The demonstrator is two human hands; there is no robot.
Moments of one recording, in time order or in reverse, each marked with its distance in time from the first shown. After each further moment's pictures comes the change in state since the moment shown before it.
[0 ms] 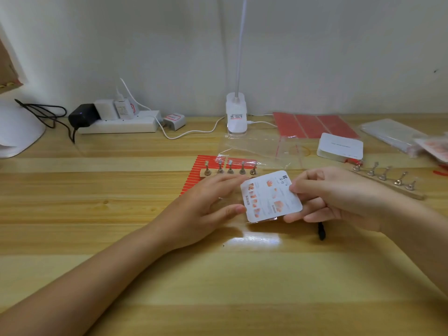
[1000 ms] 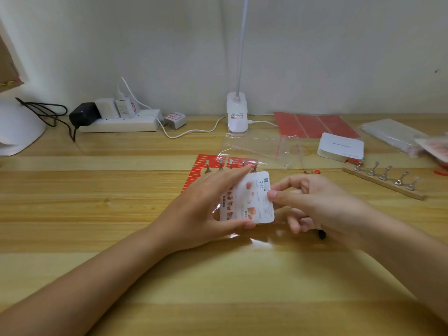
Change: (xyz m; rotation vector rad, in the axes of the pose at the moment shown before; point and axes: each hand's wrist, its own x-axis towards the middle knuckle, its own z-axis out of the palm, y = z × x) left_hand -0.002 0.010 0.000 0.095 0.077 0.073; right_hand -0.002 0.010 0.028 0.005 -0.008 -0.159
